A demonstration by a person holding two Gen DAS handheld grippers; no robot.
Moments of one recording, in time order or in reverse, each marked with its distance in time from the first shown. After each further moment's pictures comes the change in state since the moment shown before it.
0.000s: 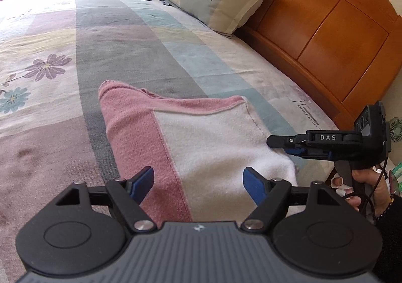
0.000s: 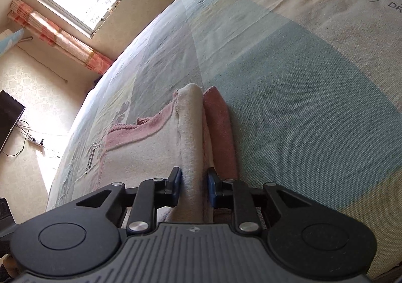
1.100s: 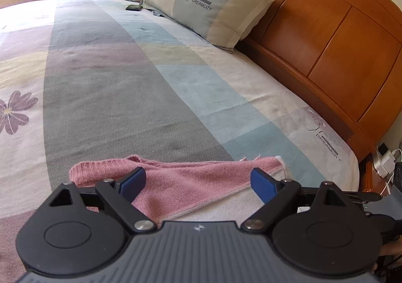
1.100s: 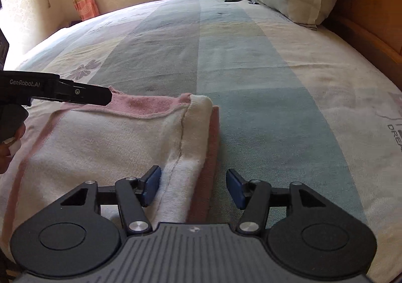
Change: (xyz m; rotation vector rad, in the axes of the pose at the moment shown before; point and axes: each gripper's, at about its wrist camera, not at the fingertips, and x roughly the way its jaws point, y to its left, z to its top) left arm 0.080 0.025 0.072 0.052 -0.069 -0.024; right arm 0.030 0.045 -0.012 -0.422 -0.028 -0.298
